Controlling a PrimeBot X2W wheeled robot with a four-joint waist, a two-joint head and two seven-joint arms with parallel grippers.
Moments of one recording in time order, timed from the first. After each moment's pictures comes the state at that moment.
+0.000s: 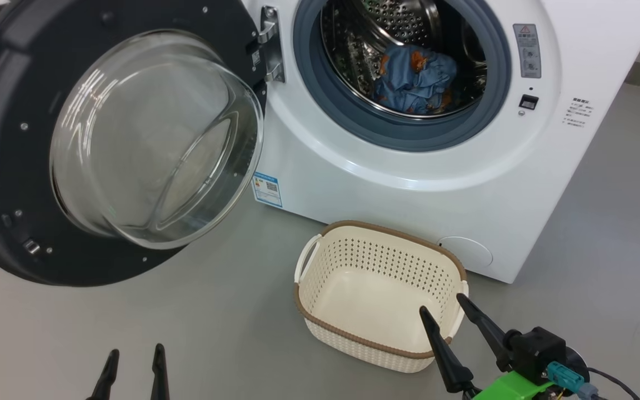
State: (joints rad) left arm 0.15 0.08 -0.09 0.06 -0.27 0.04 -0.24; right arm 0.02 -0.05 0.18 0.08 0.20 0.13 -0.12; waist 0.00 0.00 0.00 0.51
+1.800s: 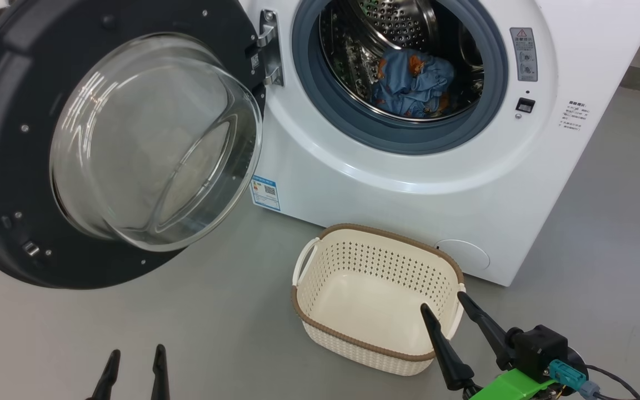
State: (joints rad) left arm 0.16 0.10 -0.10 0.05 -0.29 0.07 -0.24; right arm 0.00 -0.05 0.18 0.11 0.22 0.13 -0.14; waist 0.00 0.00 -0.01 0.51
